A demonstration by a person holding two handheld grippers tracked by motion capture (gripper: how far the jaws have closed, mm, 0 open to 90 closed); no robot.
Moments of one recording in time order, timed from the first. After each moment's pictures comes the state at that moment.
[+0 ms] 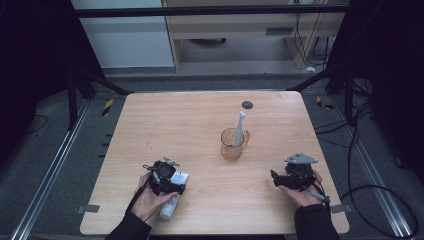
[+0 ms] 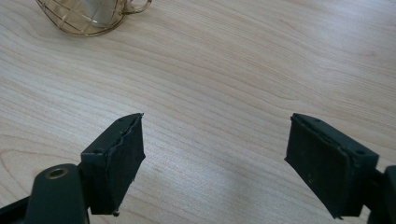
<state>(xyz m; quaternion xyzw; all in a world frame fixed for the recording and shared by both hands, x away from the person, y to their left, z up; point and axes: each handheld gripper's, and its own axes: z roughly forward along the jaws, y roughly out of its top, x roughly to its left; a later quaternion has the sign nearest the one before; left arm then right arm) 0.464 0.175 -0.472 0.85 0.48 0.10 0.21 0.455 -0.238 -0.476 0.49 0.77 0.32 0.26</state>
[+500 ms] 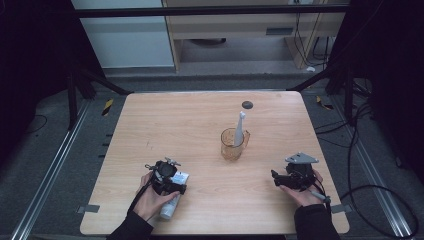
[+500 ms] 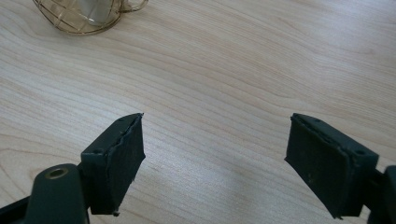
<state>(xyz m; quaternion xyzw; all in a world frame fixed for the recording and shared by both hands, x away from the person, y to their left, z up) 0.467 0.170 -0.476 0.84 0.49 0.10 0.19 0.456 -0.240 -0.476 0.49 0.77 0.32 0.26</state>
